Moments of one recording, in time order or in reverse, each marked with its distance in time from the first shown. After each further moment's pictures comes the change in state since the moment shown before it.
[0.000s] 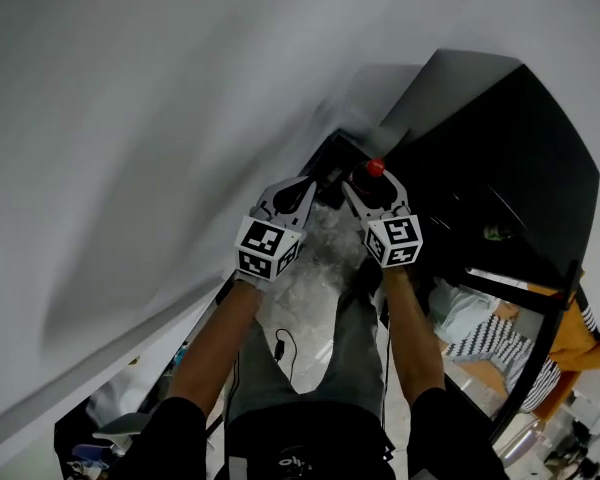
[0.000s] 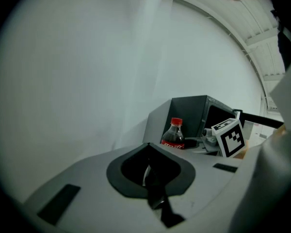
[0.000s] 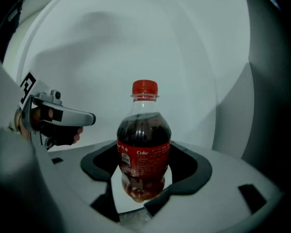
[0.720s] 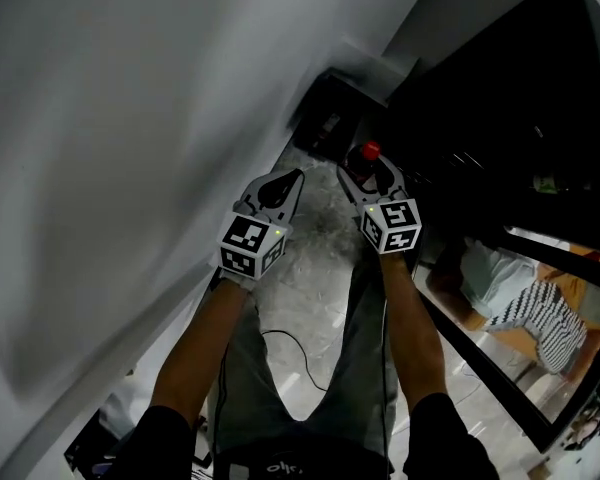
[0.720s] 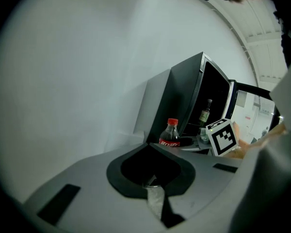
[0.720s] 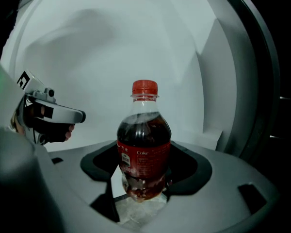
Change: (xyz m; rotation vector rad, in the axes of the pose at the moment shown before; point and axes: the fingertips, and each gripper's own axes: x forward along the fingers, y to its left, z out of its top) left arm 0.030 0.023 -0.228 -0.042 0.144 -0.088; right arm 0.038 -0.010 -0.242 0.119 0.112 -0.081
